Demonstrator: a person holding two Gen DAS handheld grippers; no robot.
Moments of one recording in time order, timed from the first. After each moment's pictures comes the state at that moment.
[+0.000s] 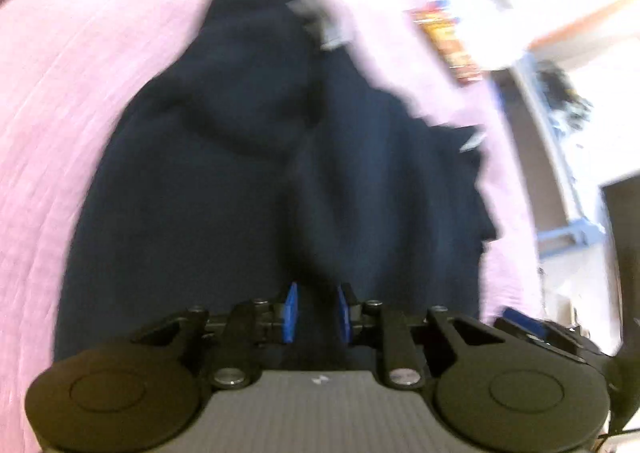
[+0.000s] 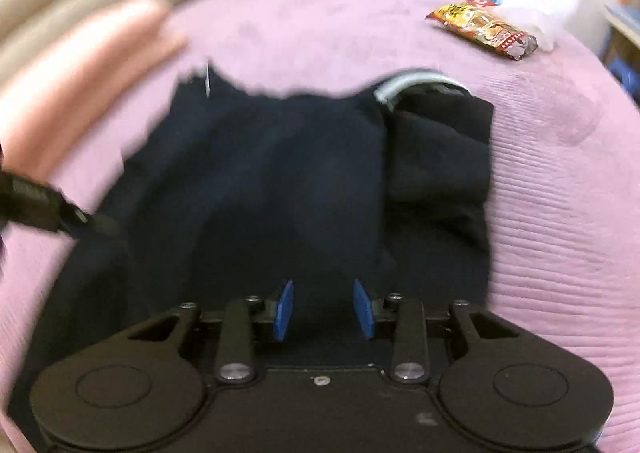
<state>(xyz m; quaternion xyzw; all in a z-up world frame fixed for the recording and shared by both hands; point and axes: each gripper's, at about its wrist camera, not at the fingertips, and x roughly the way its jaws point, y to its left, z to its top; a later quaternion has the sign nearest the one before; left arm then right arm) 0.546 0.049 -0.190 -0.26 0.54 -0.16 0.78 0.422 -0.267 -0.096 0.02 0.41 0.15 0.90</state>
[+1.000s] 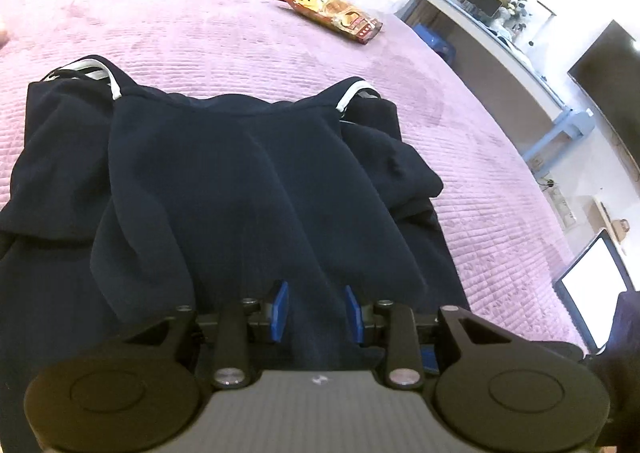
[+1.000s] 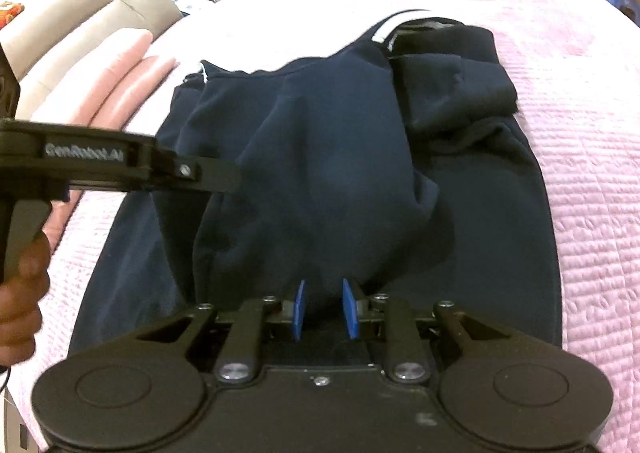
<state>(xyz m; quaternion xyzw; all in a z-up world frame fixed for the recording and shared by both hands) 0.545 -0.086 -0.171 -0.08 0.50 -0.23 0.83 0.390 -0.280 -0.135 0.10 0.44 0.14 0.88</state>
